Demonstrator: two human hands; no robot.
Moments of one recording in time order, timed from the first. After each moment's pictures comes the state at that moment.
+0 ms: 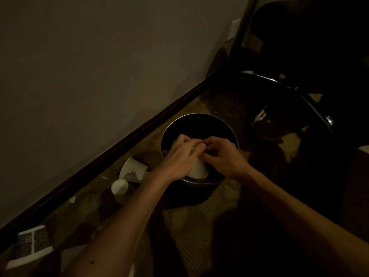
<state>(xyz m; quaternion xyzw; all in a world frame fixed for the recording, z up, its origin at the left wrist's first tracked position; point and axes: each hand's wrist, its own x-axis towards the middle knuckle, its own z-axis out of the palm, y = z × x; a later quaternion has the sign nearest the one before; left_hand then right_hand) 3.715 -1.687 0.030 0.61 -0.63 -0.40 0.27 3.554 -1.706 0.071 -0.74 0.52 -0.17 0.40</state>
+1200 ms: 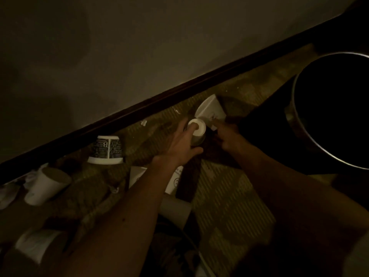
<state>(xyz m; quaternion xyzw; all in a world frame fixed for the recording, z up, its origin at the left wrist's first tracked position) 3.873 -1.555 -0.120 0.78 -0.50 -0.34 0.16 3.770 -1.678 -0.145 -0.31 0.63 -0.16 0.69</state>
